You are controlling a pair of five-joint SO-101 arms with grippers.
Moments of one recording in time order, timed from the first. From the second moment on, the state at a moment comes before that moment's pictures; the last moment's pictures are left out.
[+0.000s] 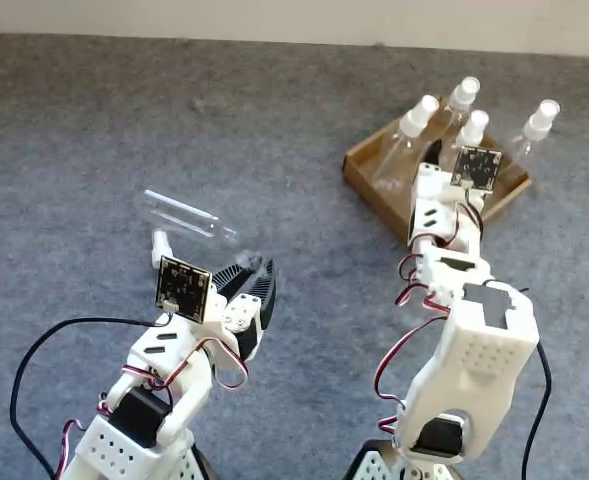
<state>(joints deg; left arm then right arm) 25.5 -104.1 95.9 33.1 18.9 5.3 25.4 35.7 -46.4 1.6</state>
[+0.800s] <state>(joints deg) 25.5 -104.1 95.9 33.1 18.9 5.3 25.4 35.7 -46.4 1.6</state>
